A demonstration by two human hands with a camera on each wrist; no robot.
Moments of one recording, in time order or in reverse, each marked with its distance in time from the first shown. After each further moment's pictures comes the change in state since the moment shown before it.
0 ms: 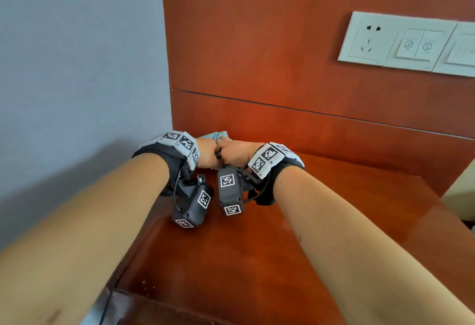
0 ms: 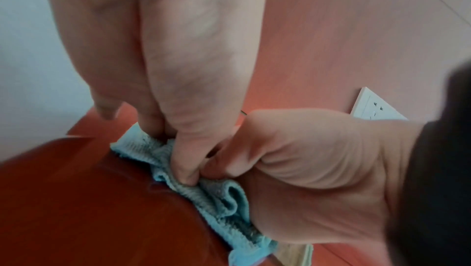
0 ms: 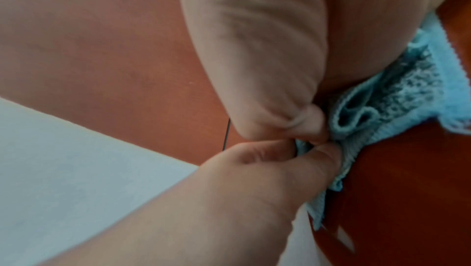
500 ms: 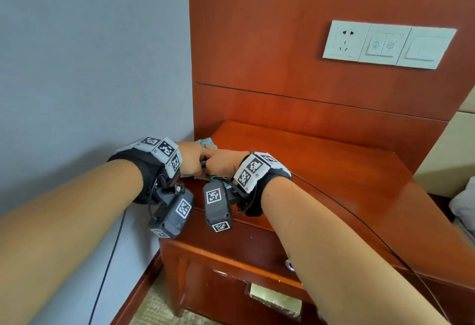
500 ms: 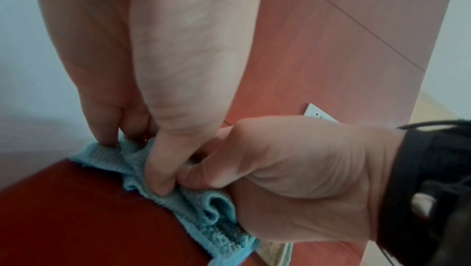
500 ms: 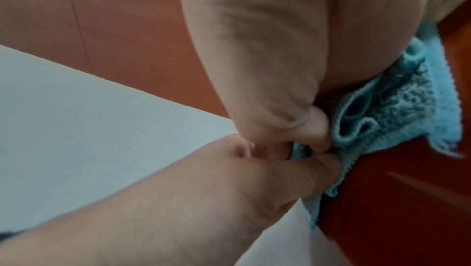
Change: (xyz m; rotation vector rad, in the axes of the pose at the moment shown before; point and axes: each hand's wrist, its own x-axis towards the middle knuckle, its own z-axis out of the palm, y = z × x) left_hand -0.172 0.008 0.012 0.030 -0.066 -0.030; right_hand -0.093 -0.107 0.025 0.784 0.142 -0.041
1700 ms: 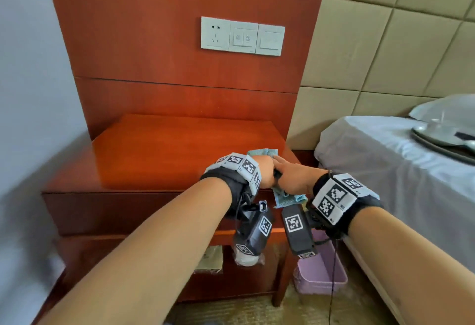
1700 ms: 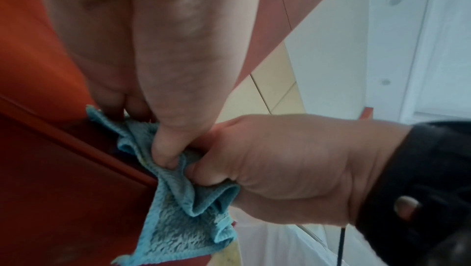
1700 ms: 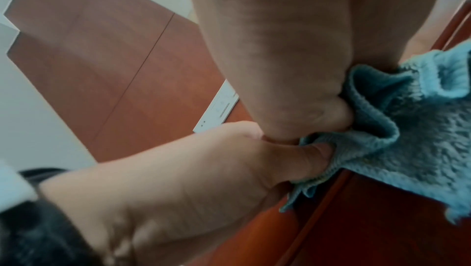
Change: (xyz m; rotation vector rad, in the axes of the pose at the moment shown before) left_hand -0.020 0.321 0.060 0.135 0.004 0.627; right_hand -0.323 0.172 0.000 -0.070 0.193 0.581
